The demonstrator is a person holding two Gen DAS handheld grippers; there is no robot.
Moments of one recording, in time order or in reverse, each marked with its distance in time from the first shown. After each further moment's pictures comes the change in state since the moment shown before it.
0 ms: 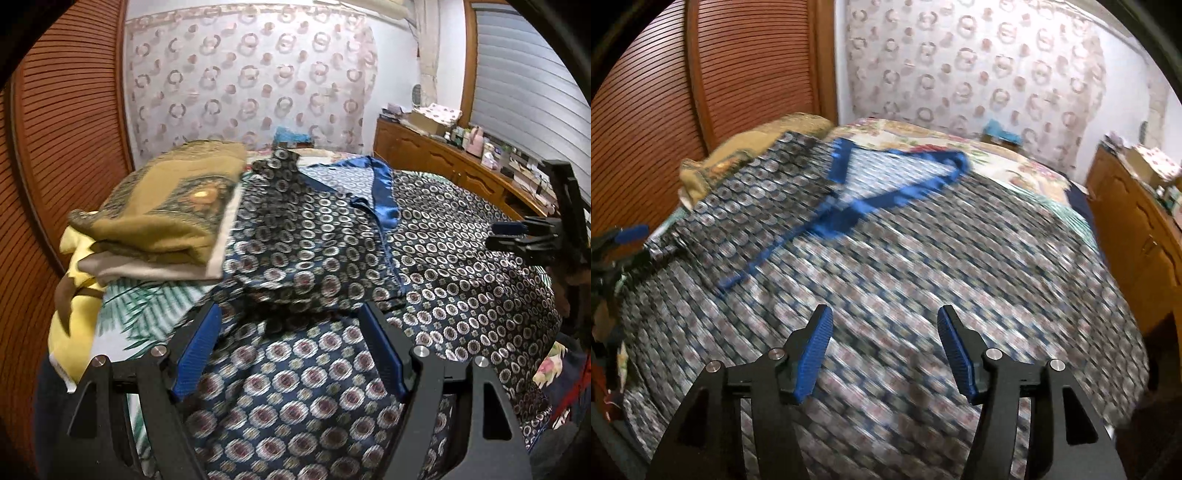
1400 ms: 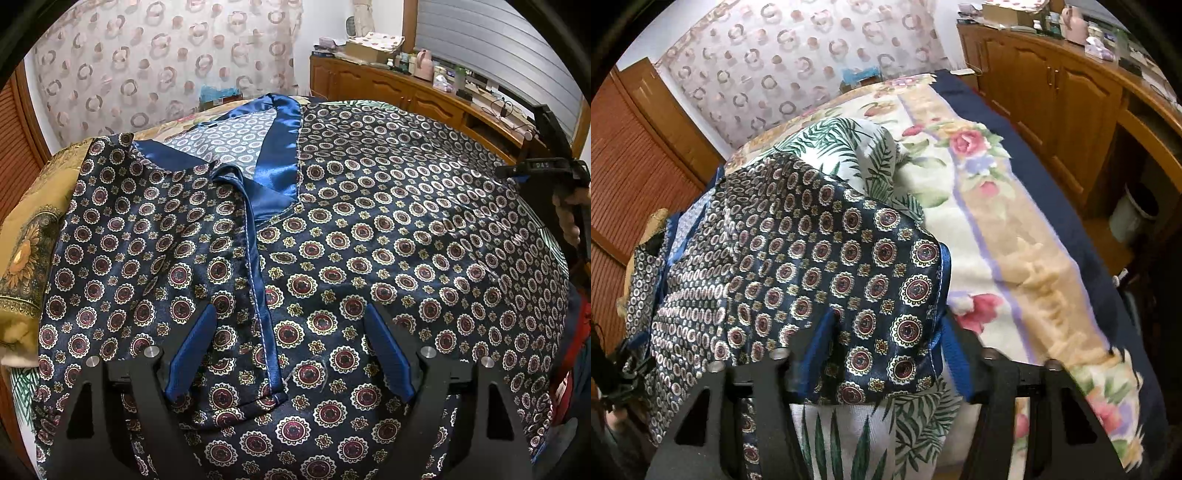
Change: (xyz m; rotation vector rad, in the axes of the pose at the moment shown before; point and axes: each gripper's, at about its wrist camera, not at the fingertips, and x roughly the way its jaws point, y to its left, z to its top) left arm 0.101 -0.102 0.035 0.217 0.217 -0.140; right arm -0.051 -0.222 -0.062 0.586 0.112 -0.032
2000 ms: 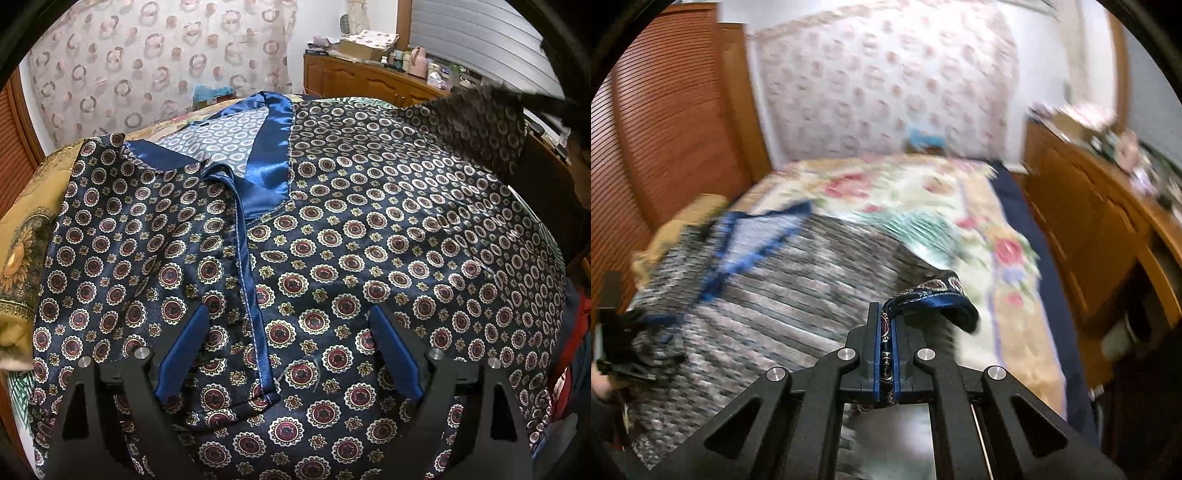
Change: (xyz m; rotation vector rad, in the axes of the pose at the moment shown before) left arm 0.002 -0.005 -0.001 0.015 0.003 -0.020; right arm -0.077 0.134 0.011 -0.408 -0.251 0.016
